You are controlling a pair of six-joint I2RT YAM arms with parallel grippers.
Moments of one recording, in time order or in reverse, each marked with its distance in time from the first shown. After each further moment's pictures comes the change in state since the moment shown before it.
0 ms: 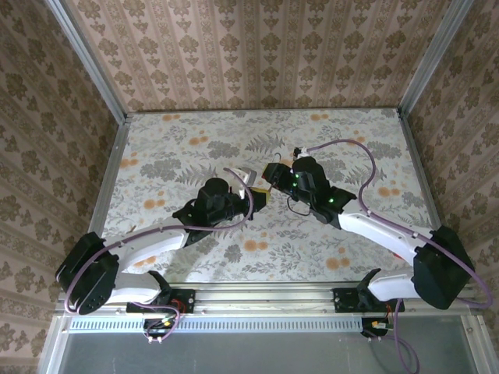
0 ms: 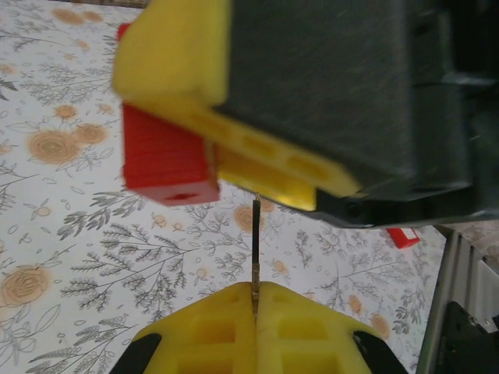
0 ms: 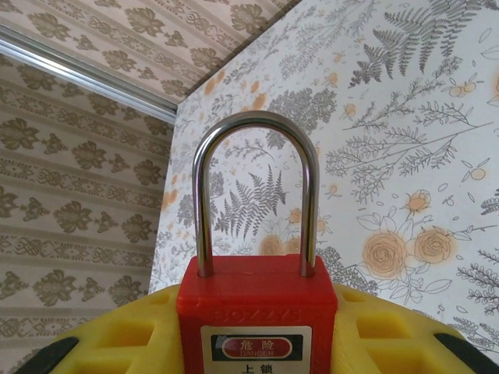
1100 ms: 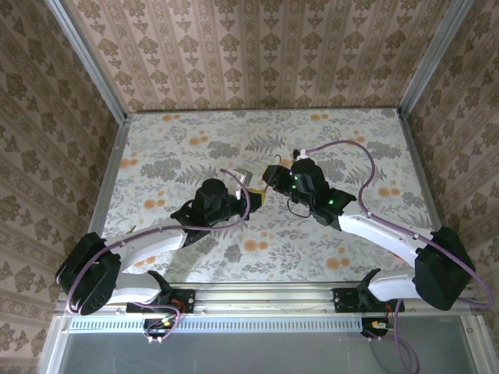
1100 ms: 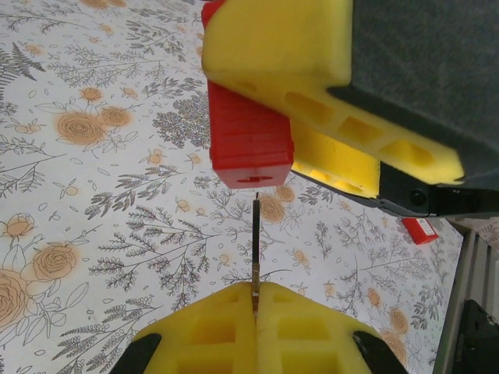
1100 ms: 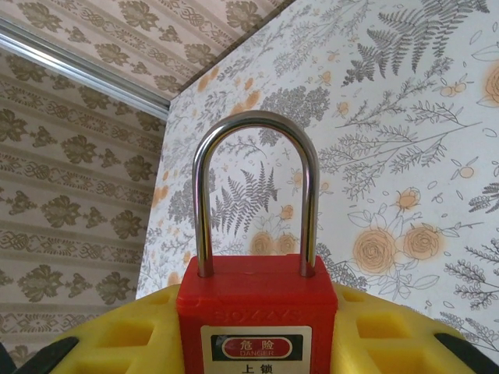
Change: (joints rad) left arm 0.037 0.000 -0.040 0.004 0.004 0.000; right arm 0.017 -0.013 -0.010 -0.017 0.025 -0.023
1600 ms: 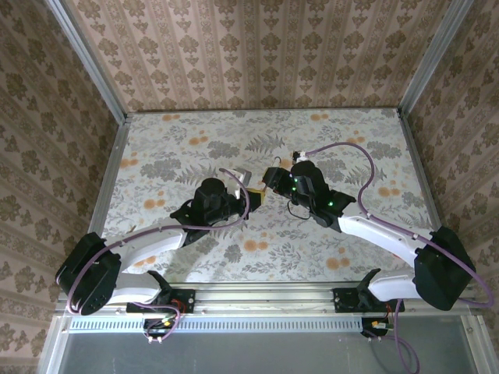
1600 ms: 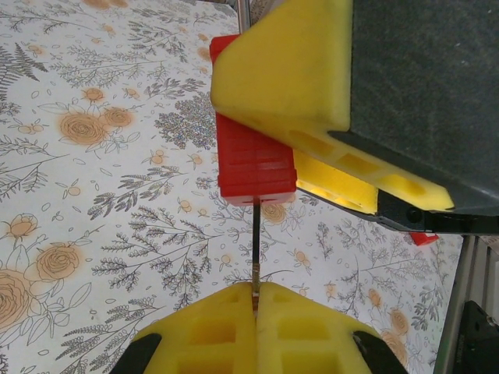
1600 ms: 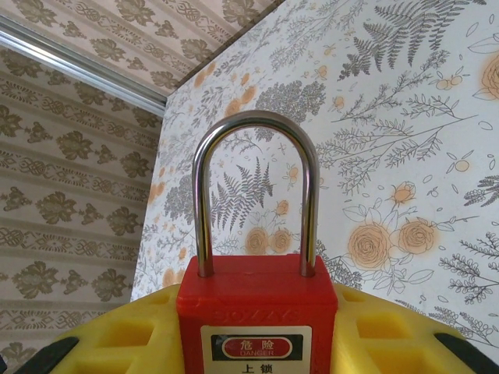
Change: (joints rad) left arm 0.012 0.000 0.000 0.001 0.007 0.000; right arm 0.005 -0.002 -0.020 0.016 0.000 0.000
